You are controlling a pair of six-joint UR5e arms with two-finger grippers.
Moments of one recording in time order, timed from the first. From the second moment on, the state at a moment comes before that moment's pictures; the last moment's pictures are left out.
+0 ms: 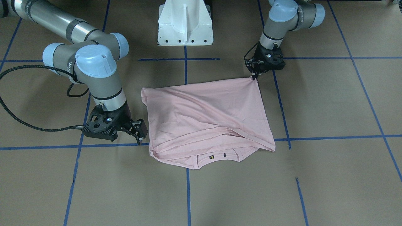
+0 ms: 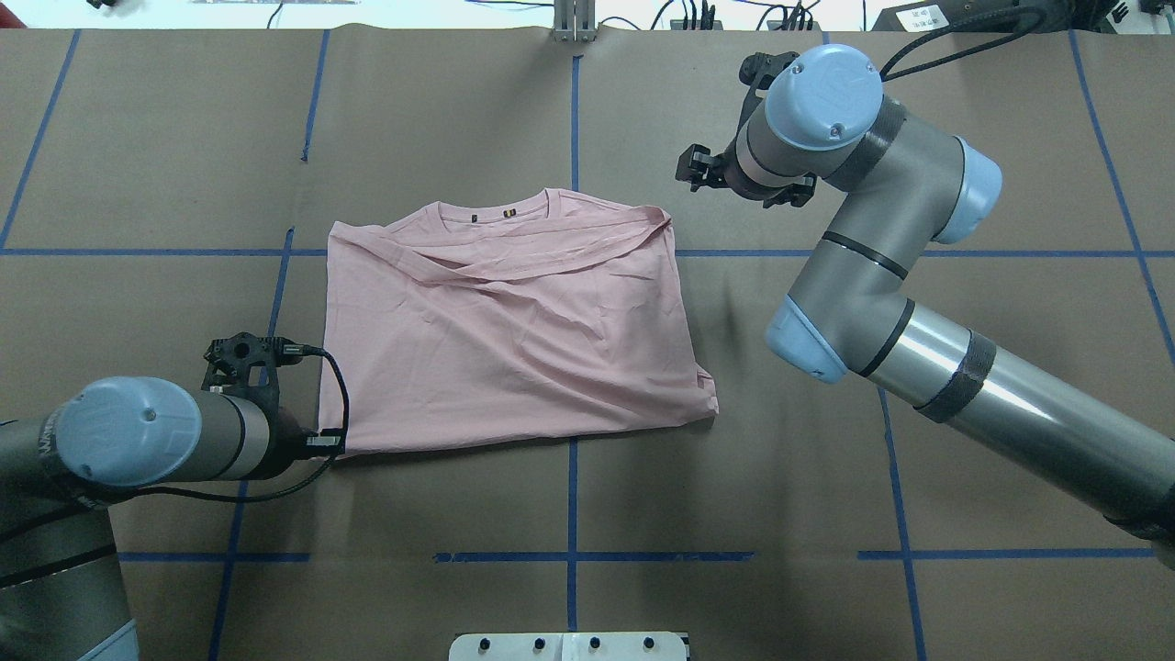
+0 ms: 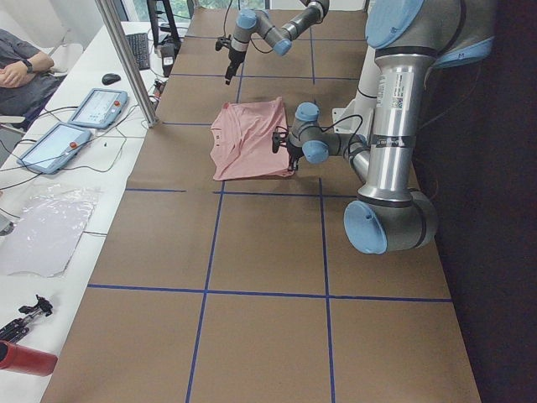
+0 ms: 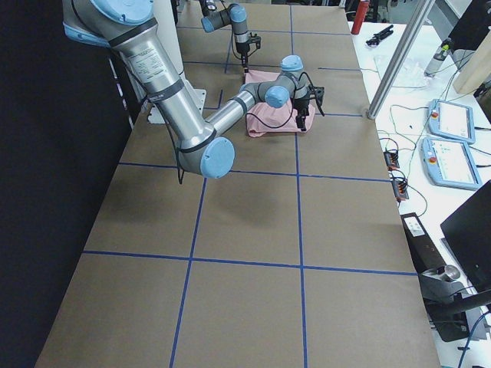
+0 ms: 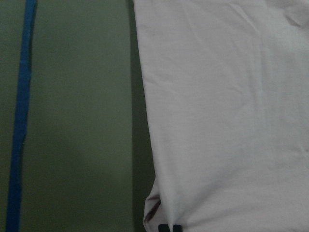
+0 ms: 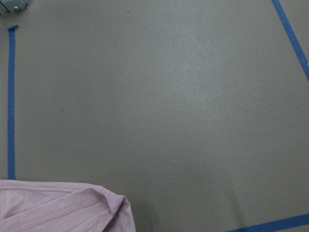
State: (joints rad) left arm -0.40 -1.65 -1.99 -1.94 -1.72 -1.33; right arm 0.76 -0.94 1.53 -1.35 1.78 1.28
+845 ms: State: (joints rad) left arm -0.37 -1.64 -1.98 -1.93 -1.72 -1.32; right arm 0.76 -0.94 1.53 -1.35 1.78 1.28
